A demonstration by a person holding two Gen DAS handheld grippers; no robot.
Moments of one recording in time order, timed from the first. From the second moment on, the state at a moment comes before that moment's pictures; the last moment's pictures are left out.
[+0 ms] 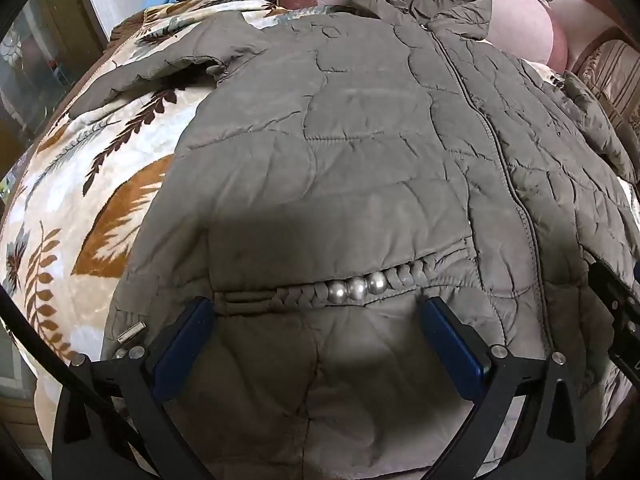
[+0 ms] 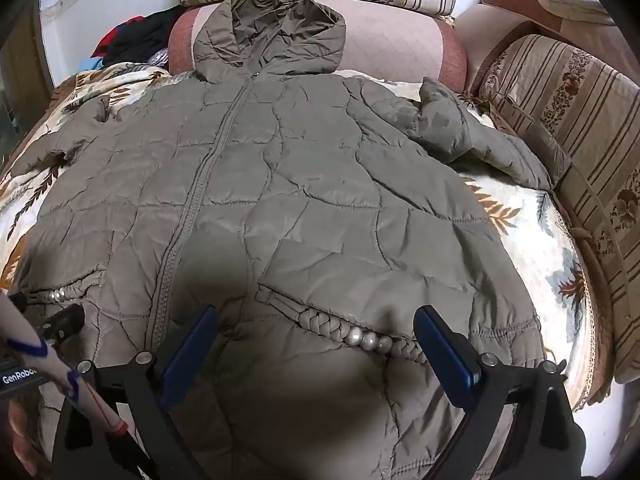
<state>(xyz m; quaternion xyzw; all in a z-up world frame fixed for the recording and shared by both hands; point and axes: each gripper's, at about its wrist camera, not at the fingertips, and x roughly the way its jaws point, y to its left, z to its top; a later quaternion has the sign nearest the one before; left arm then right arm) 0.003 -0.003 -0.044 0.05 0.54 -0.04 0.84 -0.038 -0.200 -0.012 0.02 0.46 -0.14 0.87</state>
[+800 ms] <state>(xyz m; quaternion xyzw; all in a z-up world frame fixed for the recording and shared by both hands) -0.021 -0.009 -0.018 0.06 0.51 -0.05 0.86 -0.047 -0.201 -0.003 0.01 0.46 -0.15 0.88</state>
